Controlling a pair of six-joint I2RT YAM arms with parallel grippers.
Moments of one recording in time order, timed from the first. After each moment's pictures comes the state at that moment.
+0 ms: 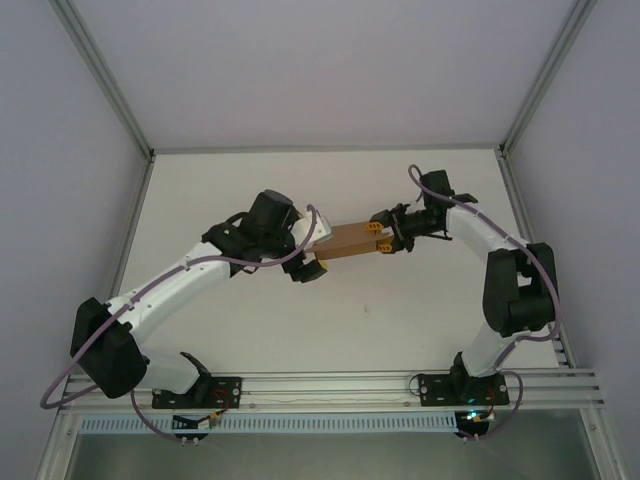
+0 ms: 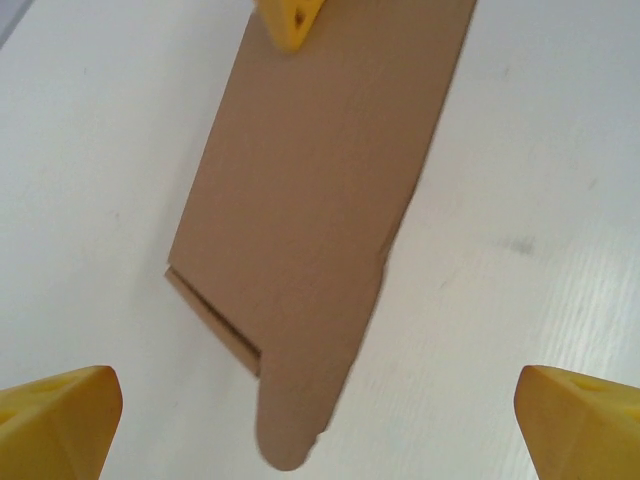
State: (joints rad) left arm -0.67 1.37 1.16 -0.60 0.20 0.49; right arm 0.20 1.68 1.18 -0.67 -0.96 1.03
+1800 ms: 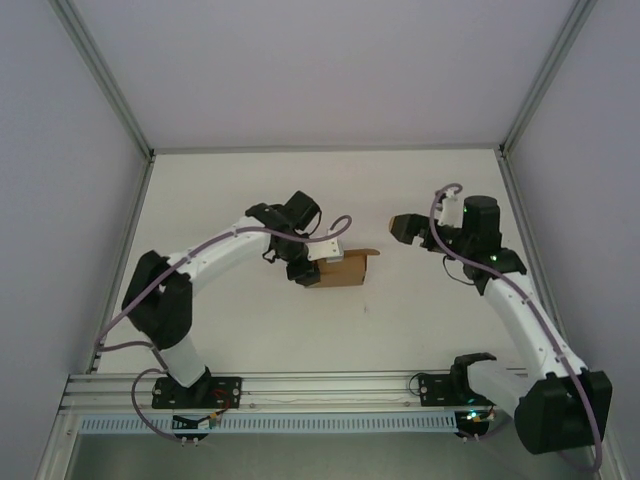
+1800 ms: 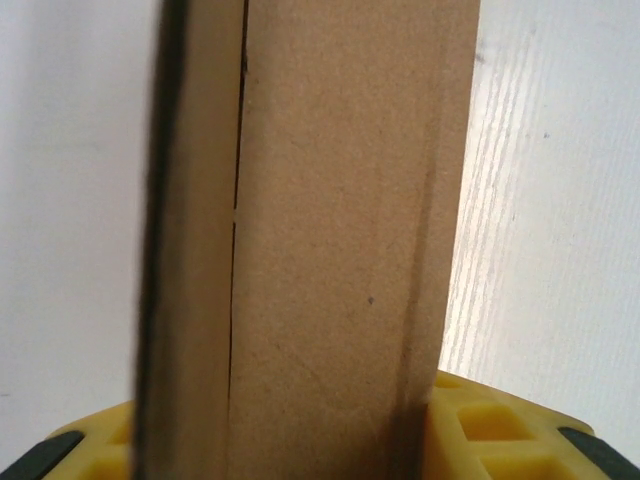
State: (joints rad) left arm -0.67 1.73 1.35 -0.92 0.28 0.67; right arm 0.16 1.05 0.83 -0.36 -0.59 0.36
